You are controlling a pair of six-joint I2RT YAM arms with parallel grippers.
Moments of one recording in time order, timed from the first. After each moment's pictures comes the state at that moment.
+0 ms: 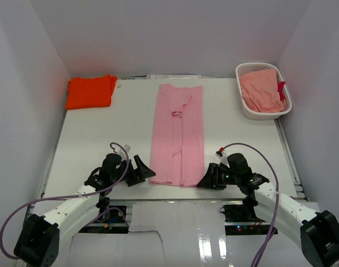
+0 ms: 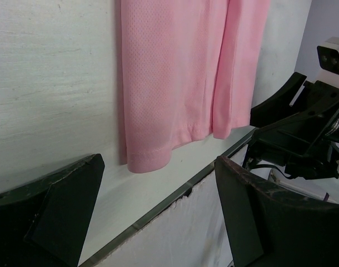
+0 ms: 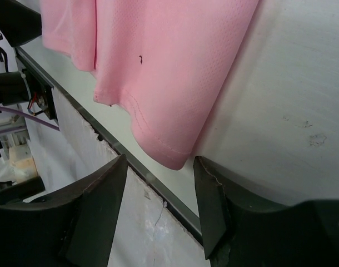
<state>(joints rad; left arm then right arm) -0.48 0.76 0.14 -0.02 0.41 -0.93 0.54 0.76 0.15 -0.17 -0.55 0.70</state>
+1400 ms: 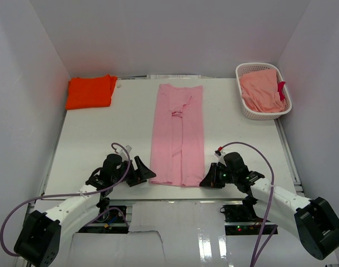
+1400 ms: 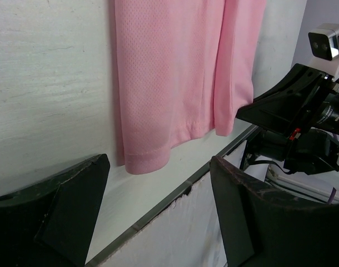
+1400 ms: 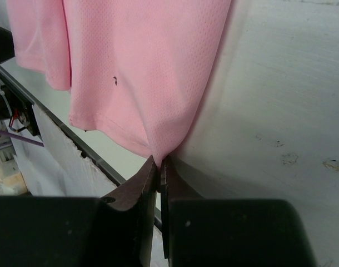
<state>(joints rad) -0.49 0.79 0.12 0.04 0.43 -0.93 0.58 0.90 0.16 -0.08 -0.46 0.72</state>
